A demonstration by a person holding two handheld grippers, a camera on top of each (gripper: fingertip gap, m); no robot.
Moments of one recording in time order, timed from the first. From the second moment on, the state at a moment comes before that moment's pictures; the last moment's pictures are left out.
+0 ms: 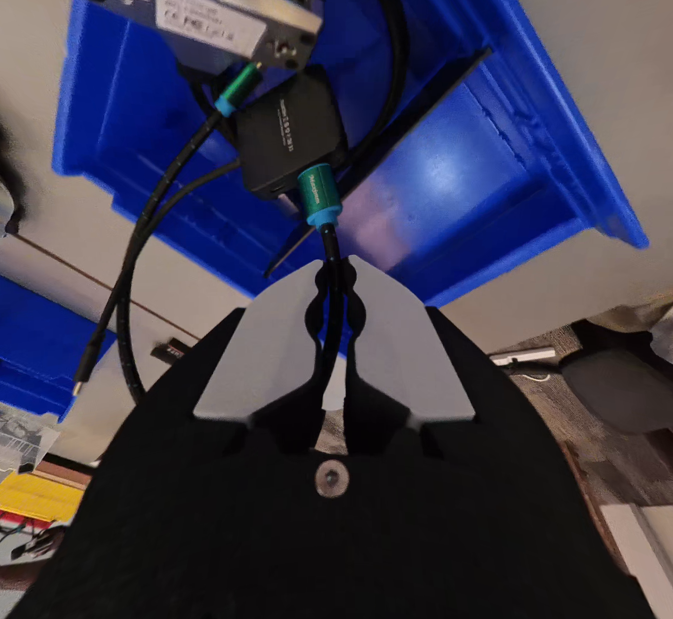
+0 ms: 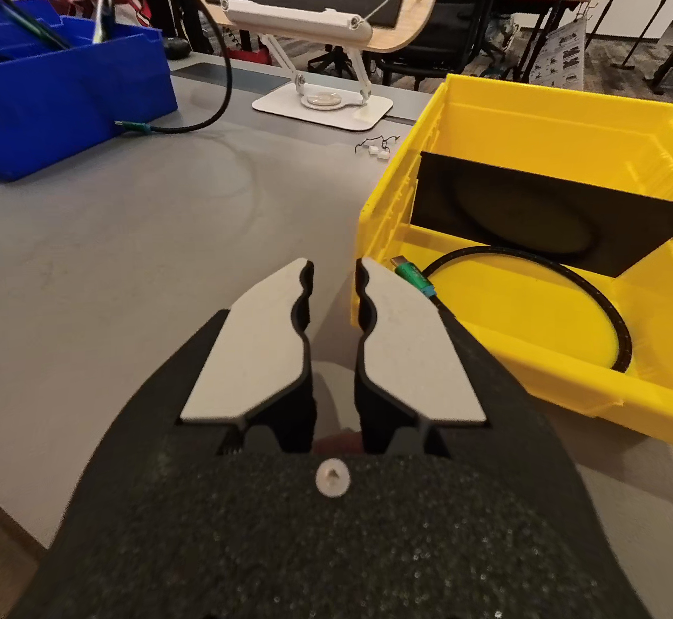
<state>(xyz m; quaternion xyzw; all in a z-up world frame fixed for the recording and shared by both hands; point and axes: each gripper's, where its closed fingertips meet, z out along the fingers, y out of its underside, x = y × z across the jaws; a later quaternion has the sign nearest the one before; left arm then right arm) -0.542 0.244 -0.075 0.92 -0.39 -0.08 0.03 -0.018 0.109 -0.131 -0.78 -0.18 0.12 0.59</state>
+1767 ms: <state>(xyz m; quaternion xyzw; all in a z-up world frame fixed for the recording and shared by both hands) -0.273 0.117 -0.113 0.84 -0.26 0.23 -0.41 -0.231 0.231 -0.120 -0.57 -0.48 0.08 0.66</state>
